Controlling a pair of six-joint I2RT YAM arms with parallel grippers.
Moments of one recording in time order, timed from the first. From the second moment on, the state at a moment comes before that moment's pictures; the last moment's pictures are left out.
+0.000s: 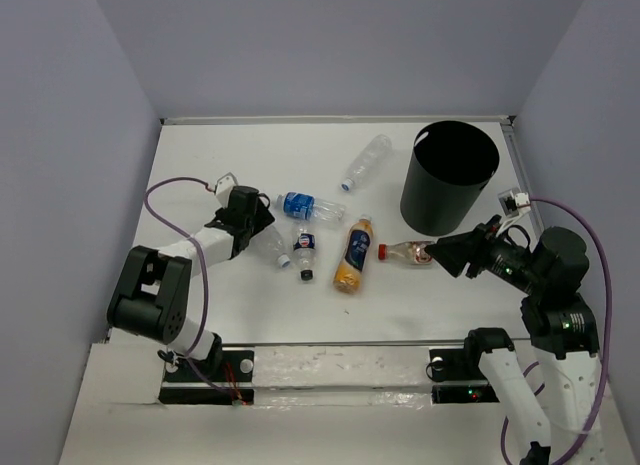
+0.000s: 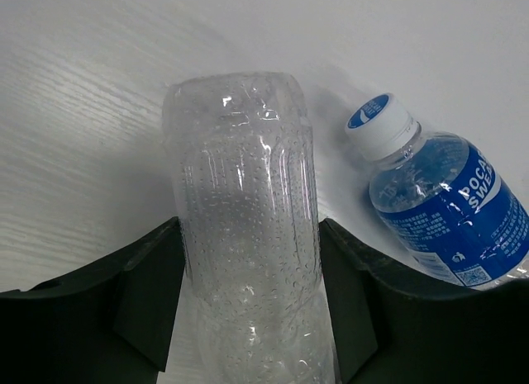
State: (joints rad) left arm -0.32 1.51 0.71 0.05 -0.30 -0.77; right arm 0.05 0.48 0.89 -0.62 -0.74 0.43
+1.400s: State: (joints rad) left arm -0.77 0.87 0.69 0.14 -0.05 -0.59; right arm 0.52 0.88 0.96 -0.24 -0.44 0.64
